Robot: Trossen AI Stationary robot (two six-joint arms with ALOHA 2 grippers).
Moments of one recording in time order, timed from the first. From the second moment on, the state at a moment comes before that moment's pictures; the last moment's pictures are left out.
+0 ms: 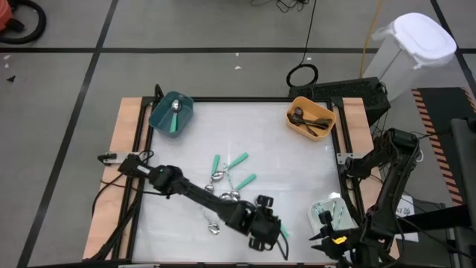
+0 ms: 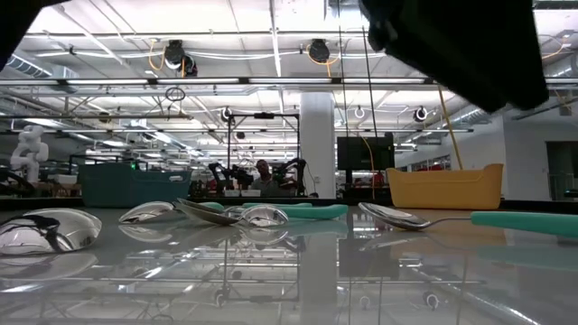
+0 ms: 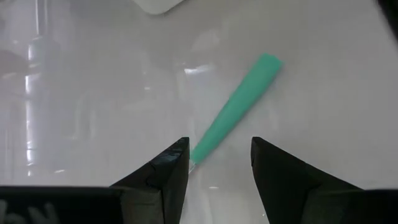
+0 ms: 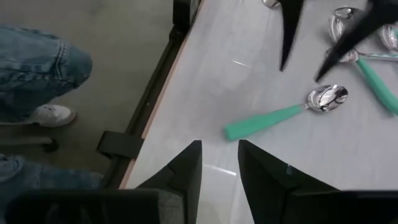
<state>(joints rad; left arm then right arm) -0.45 2.50 2.35 -0.86 -0.30 -0.06 1.22 1.49 1.06 -0.67 0.65 0.74</state>
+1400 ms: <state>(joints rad) -0.30 2.62 2.35 -0.83 -0.08 0.22 1.24 1.49 1.06 -0.93 1.06 0.55</state>
